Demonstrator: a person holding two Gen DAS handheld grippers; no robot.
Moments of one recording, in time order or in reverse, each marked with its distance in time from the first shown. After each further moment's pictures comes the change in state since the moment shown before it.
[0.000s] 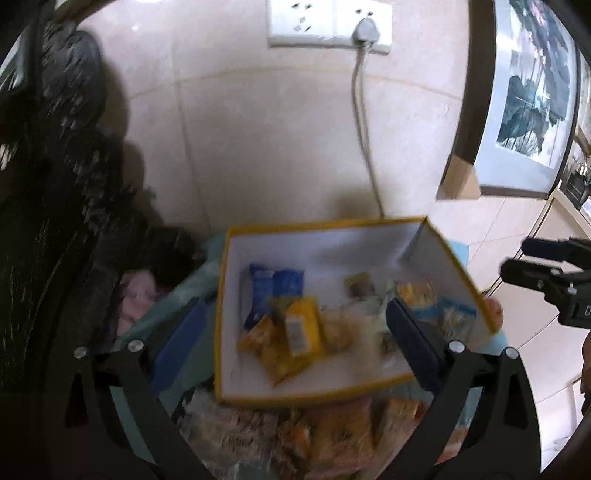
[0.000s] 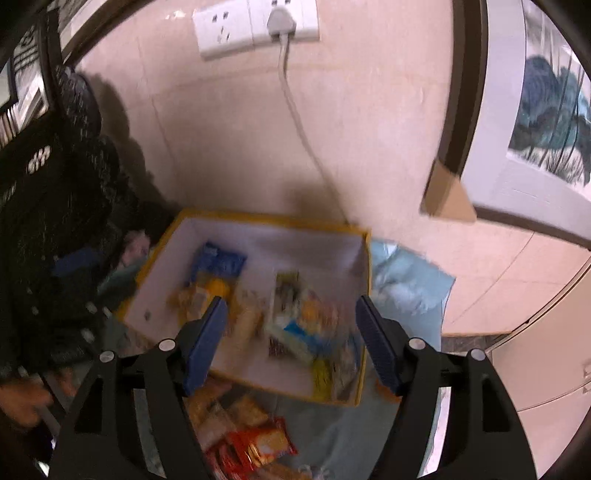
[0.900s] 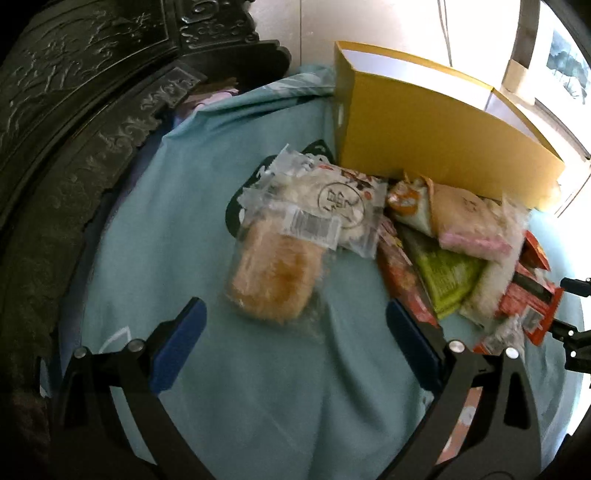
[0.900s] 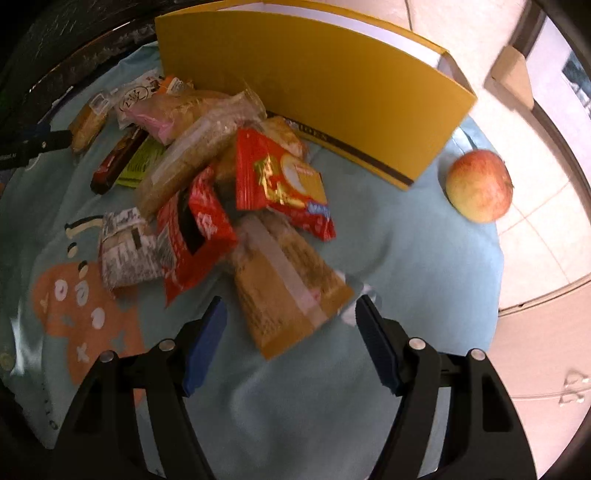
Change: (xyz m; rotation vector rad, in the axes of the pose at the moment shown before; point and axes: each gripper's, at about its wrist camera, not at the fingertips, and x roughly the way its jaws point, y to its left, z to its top) left arm -0.003 0.074 -0.212 -0.125 0.253 0.155; right arm 0.059 0.041 -0.218 -0.328 0.283 -0.032
